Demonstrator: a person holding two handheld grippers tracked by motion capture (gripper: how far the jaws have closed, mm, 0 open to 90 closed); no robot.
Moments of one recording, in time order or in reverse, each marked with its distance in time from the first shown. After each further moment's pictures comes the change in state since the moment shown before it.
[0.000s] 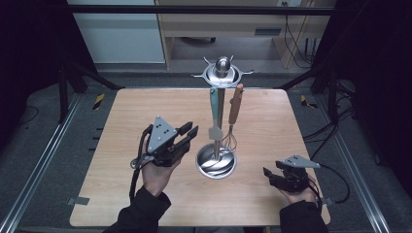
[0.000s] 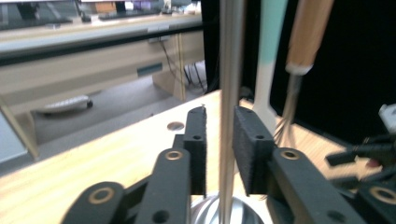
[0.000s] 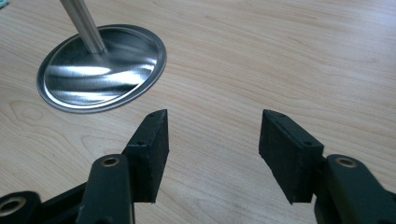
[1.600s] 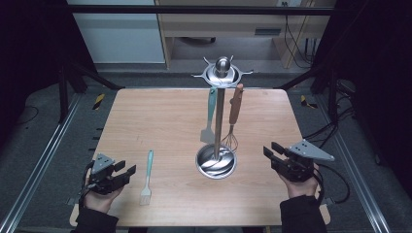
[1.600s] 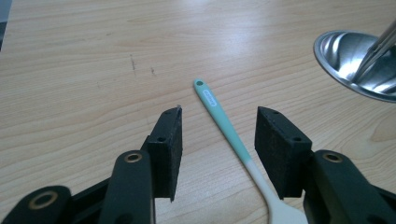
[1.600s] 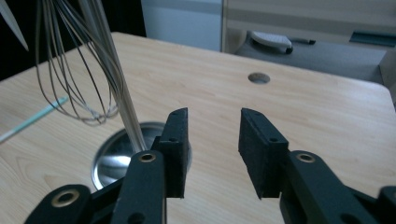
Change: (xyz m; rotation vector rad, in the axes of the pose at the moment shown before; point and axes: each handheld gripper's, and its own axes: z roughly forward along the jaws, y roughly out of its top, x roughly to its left) left arm 0.112 -0.161 -0.068 0.351 0.210 -0.207; right arm 0.023 0.065 -0.044 -0.259 0.028 -0.013
